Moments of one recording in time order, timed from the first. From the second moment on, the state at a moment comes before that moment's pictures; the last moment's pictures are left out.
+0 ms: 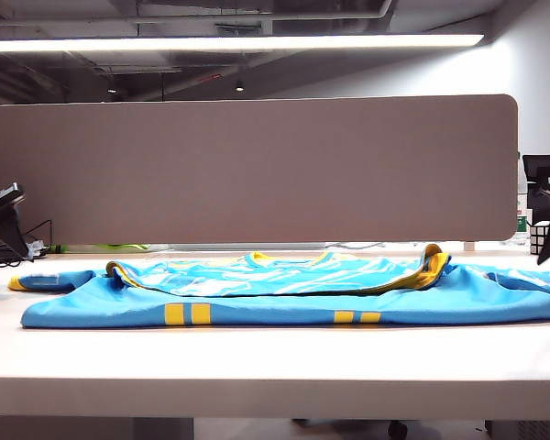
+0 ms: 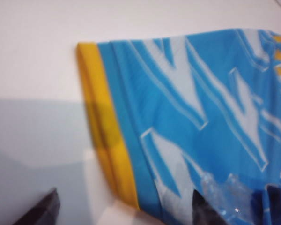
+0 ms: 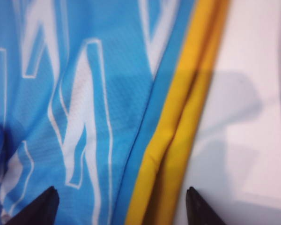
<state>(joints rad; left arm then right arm) 0.25 1.90 1.07 0.07 0.44 -0.35 -0.28 1.86 1.14 -0.23 -0.42 0.23</state>
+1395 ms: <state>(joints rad) 0.17 2.10 1.11 0.50 0.55 -0.36 -0.23 1.98 1.17 0.00 -0.41 0.23</state>
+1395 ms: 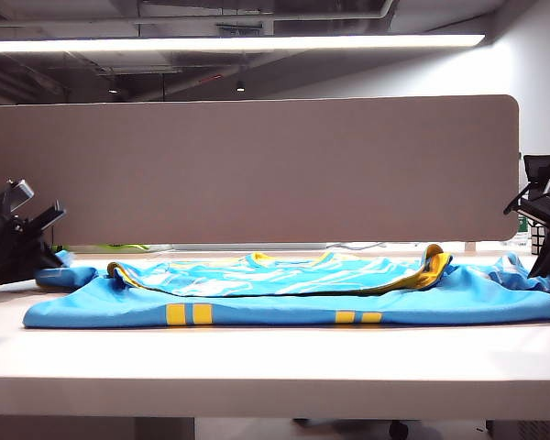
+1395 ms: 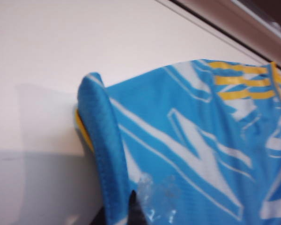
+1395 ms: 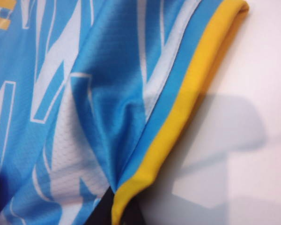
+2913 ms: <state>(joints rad) -0.11 1.85 1.10 -0.17 0.89 -0.07 0.28 1.75 1.27 -0.54 -0.35 -0.06</state>
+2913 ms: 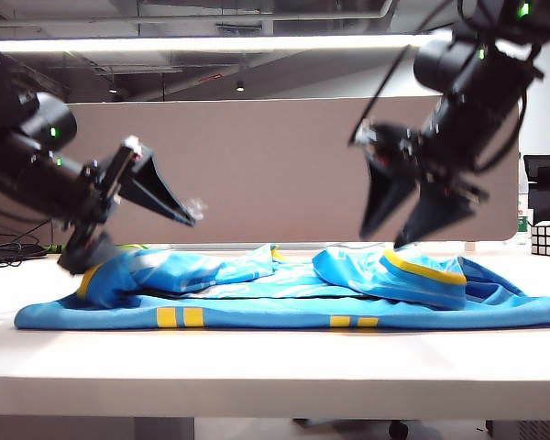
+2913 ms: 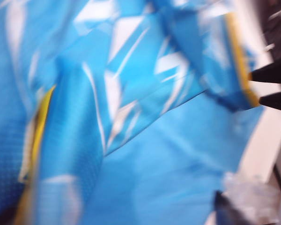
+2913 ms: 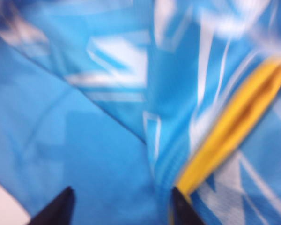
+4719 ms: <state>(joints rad) 0.02 1.64 0.80 -0.26 0.73 -0.10 -0.08 1.55 0.68 -0.19 -0.65 0.27</state>
